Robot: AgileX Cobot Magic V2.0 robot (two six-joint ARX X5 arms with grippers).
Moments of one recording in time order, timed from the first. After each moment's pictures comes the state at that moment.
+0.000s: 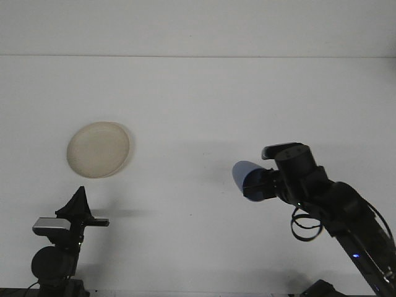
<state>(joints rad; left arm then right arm) -0.08 0.00 0.03 0.17 -0.07 -0.04 0.57 1.18 1.36 -1.11 0.07 0.37</state>
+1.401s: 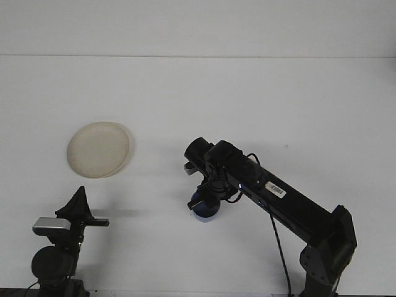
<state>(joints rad) -0.08 0.00 0.03 0.17 -0.07 -0.04 0.76 1.86 1.64 -1.33 -0.05 0.24</state>
